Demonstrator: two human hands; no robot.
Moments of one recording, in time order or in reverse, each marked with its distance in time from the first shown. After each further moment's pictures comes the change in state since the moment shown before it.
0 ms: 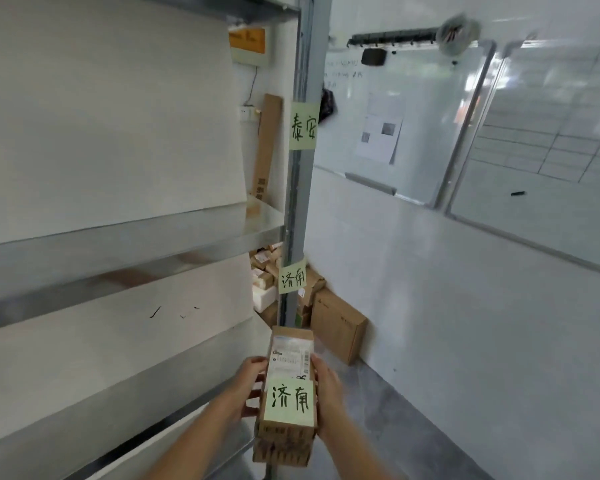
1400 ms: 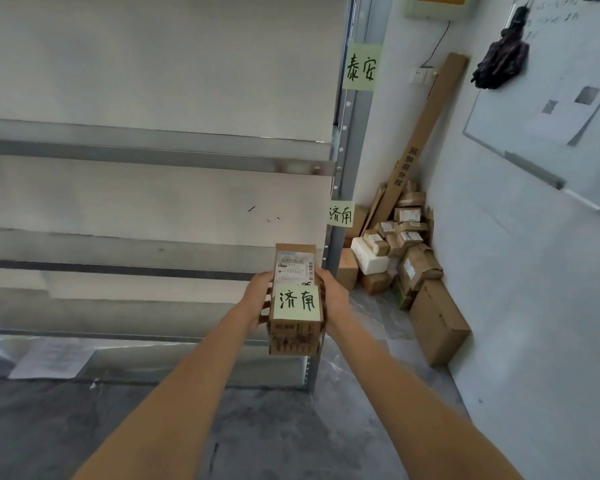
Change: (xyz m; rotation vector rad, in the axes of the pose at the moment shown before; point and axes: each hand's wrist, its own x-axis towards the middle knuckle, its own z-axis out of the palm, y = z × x) left_hand -0.110 -0.001 0.171 -0.405 0.624 0.108; right_hand -0.009 -0.087 -0.090 -0.268 -0.717 0.090
